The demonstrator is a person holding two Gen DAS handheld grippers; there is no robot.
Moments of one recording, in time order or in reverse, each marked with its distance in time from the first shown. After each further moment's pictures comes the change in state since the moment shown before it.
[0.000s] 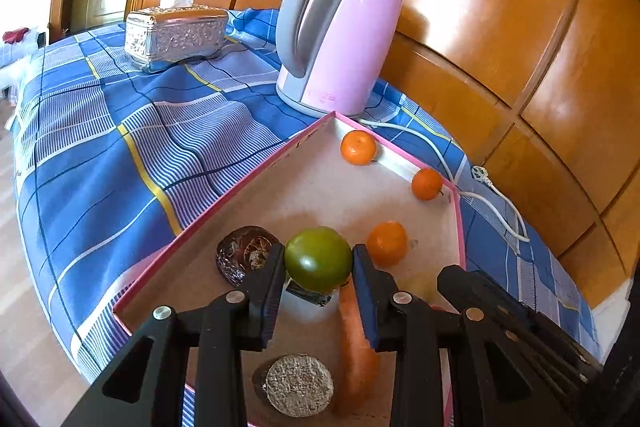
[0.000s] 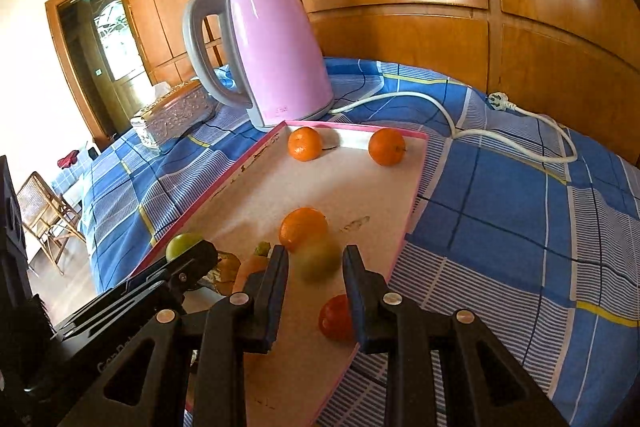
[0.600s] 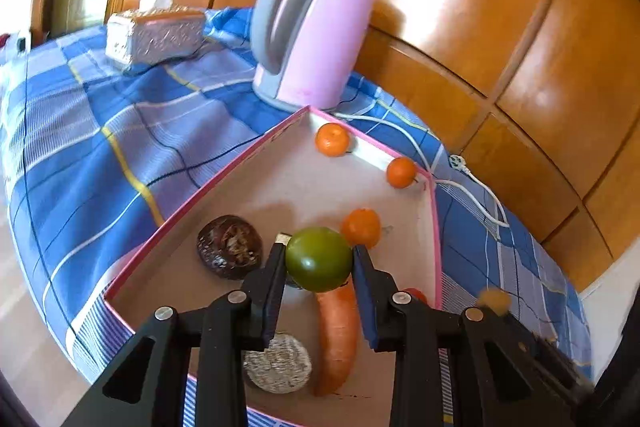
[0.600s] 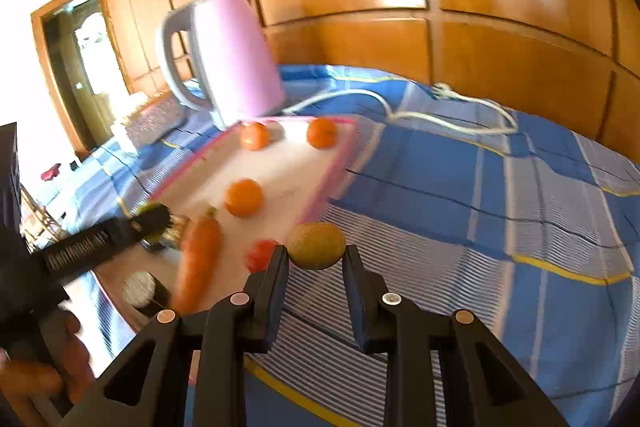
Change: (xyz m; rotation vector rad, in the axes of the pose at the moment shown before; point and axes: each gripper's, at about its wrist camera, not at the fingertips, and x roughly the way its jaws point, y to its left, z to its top) left arm -0.013 -0.013 -0.008 0.052 0.012 -0.067; right arm -0.042 -0.034 -0.031 0.039 -0.054 -0.062
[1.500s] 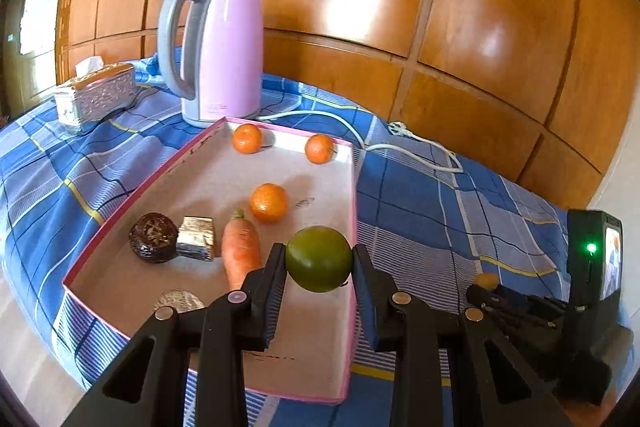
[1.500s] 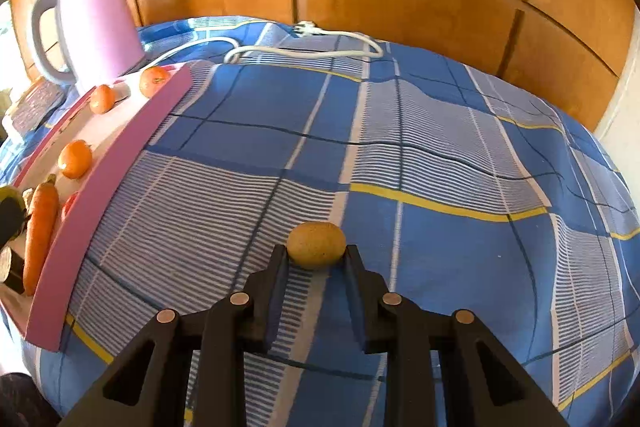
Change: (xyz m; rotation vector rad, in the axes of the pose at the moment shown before) left arm -0.019 -0.060 -0.039 0.256 -0.045 -0.058; right arm 0.004 -0.089 -0.031 0.106 0.173 -0.380
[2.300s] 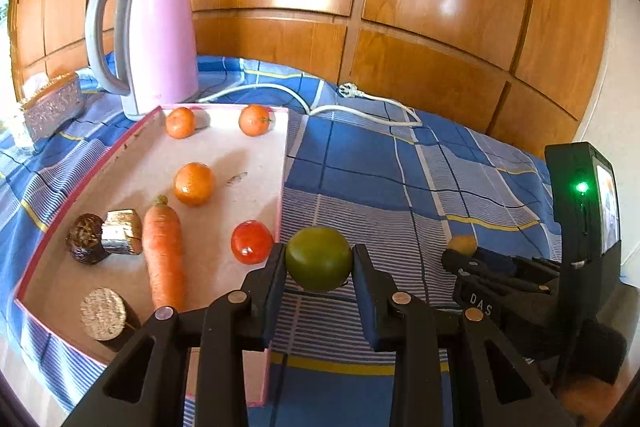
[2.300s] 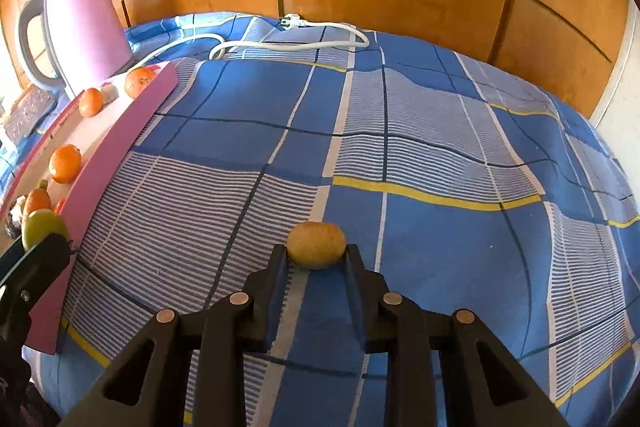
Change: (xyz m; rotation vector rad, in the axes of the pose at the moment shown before) left arm 0.021 -0.044 -0.010 0.150 0.088 -0.092; right arm 0.005 -0.012 -0.001 0.054 0.031 -0.008
